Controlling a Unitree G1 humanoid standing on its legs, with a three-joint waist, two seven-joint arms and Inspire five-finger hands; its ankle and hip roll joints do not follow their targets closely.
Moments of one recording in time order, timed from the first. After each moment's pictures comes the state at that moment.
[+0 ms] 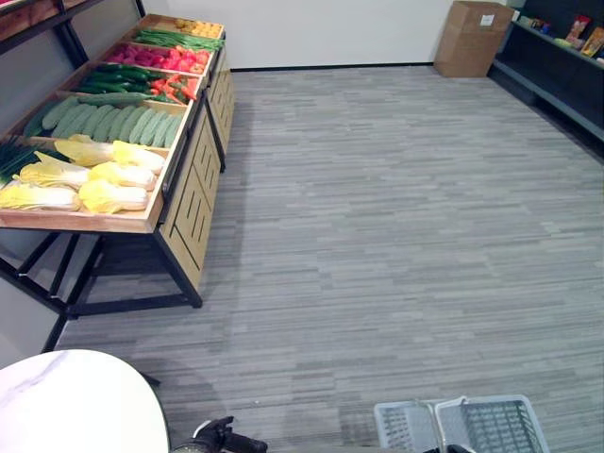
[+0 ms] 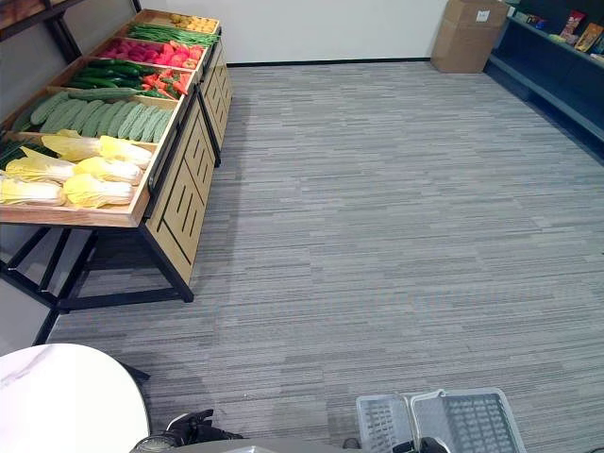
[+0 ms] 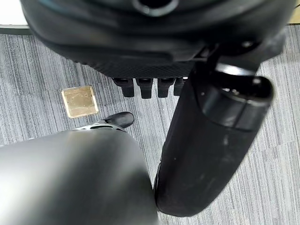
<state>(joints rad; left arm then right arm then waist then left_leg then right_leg) -0.06 0.21 -0.22 1.33 -0.15 -0.03 -0.08 0.00 -0.31 0.23 1.38 0.07 -0.02 0.00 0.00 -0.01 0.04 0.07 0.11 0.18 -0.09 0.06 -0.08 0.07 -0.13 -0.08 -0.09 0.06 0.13</state>
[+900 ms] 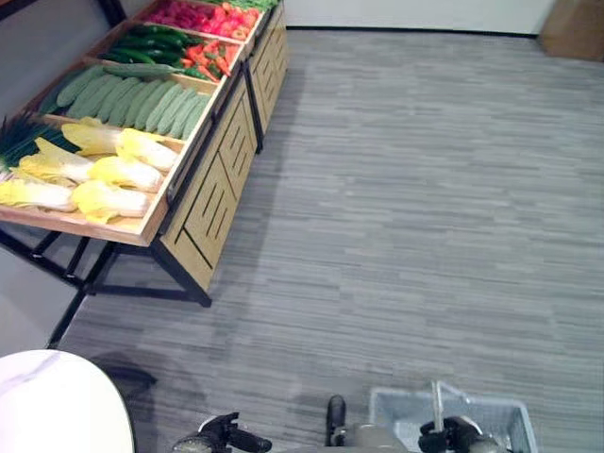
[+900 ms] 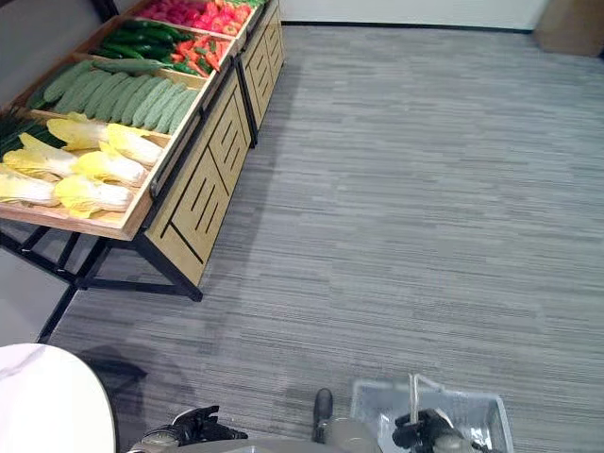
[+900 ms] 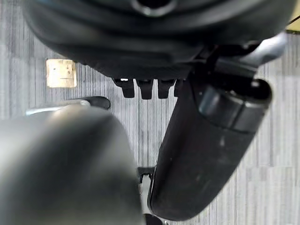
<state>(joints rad) -0.09 0.19 -0.20 1.38 -0.14 -0.02 -0.09 -0.08 -0.36 0.25 1.34 0.09 -0.03 0.02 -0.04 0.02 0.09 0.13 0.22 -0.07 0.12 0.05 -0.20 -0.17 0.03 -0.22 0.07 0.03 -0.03</state>
